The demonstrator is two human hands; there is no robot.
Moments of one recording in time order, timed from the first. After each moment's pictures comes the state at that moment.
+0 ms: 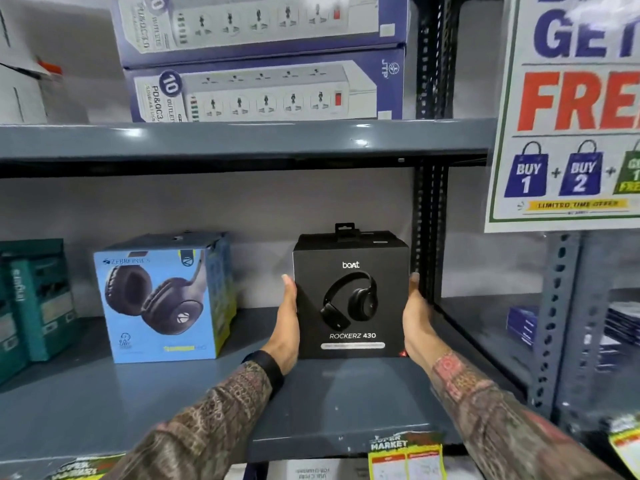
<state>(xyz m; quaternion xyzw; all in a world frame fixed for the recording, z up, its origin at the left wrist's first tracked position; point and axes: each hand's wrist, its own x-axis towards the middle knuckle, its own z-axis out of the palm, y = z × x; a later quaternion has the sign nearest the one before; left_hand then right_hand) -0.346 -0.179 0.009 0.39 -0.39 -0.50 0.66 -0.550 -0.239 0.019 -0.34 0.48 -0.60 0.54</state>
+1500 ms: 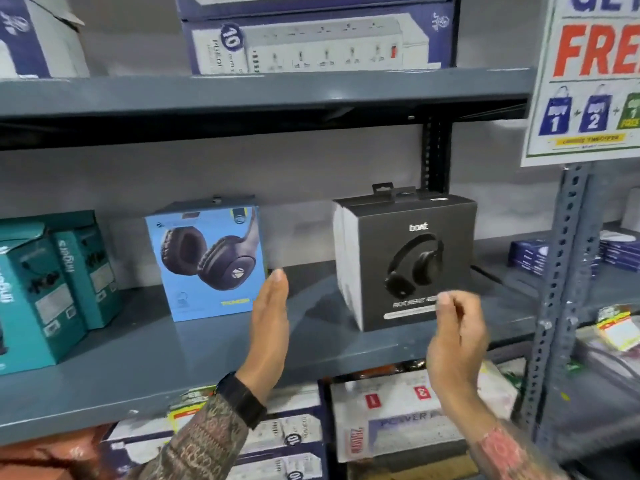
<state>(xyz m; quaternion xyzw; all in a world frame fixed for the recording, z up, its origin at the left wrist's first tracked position) -0.245 -0.033 -0.007 0.46 -0.45 -0.39 0.66 -0.479 -0.034 -0.057 -0.46 0.45 -0.76 0.12</state>
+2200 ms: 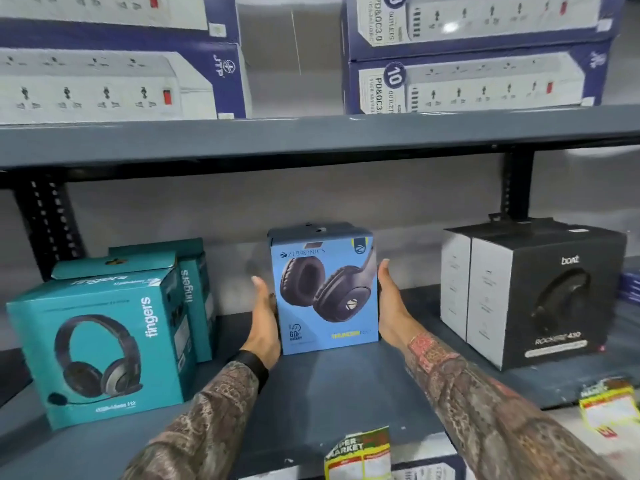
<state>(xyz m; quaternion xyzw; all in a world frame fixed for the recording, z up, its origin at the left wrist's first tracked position) 0.001 -0.110 0.016 0.42 -0.39 -0.54 0.62 -0.216 -0.172 0.012 -0.44 0.36 -0.54 0.62</state>
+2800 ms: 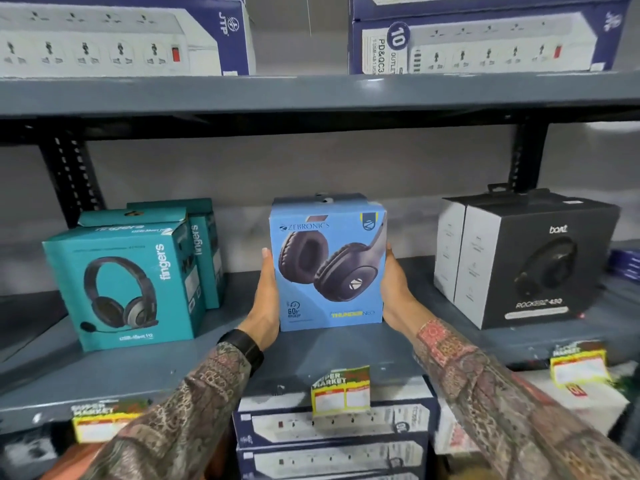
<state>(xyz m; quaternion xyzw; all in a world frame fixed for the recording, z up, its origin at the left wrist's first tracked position) -0.016 -0.062 0.002 0.45 -0.39 -0.49 0.63 -0.222 -0.114 0.010 -0.41 0.45 -0.56 0.57</state>
